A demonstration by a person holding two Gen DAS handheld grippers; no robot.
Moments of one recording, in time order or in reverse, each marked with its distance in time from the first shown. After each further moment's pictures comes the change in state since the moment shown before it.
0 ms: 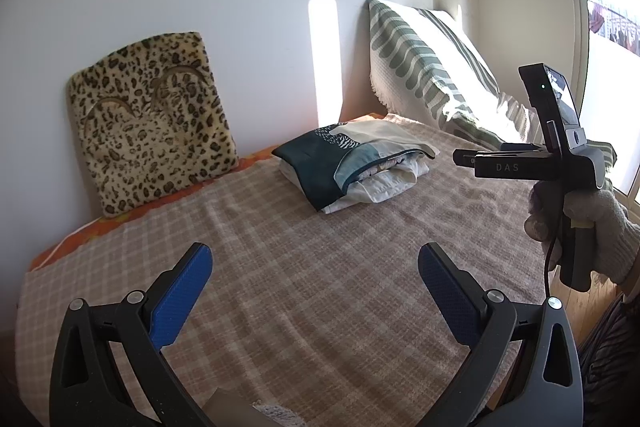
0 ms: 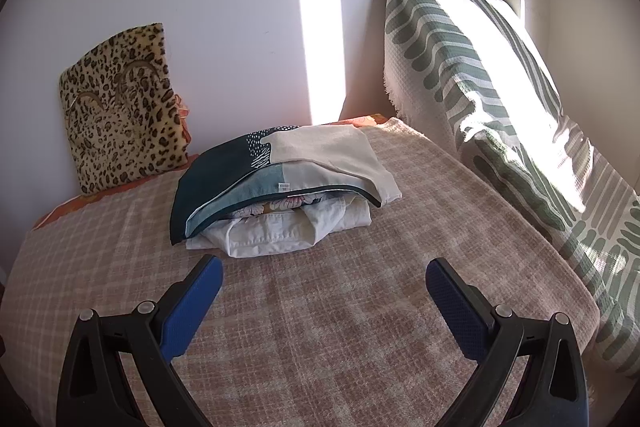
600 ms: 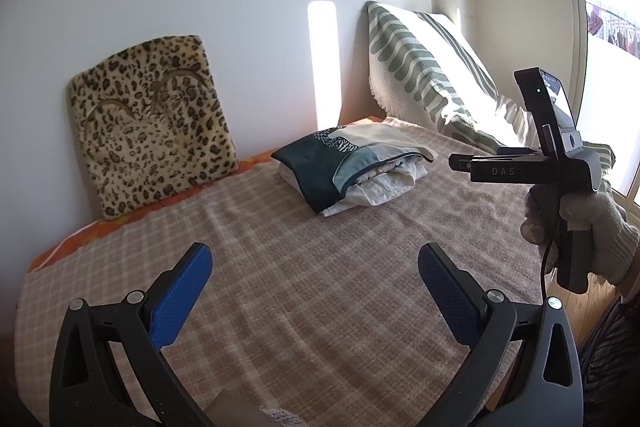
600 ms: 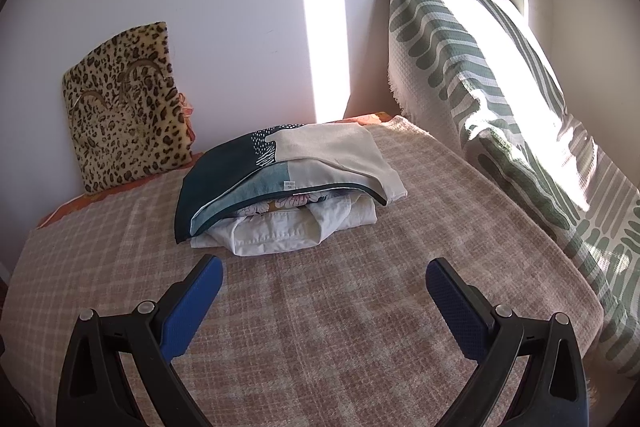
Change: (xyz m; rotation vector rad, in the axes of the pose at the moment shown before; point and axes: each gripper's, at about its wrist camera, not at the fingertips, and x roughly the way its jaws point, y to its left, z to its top) left arm -0.002 0.001 -0.001 0.003 -0.004 -0.006; right arm 0.000 0.004 -0.001 -0.002 0.004 0.009
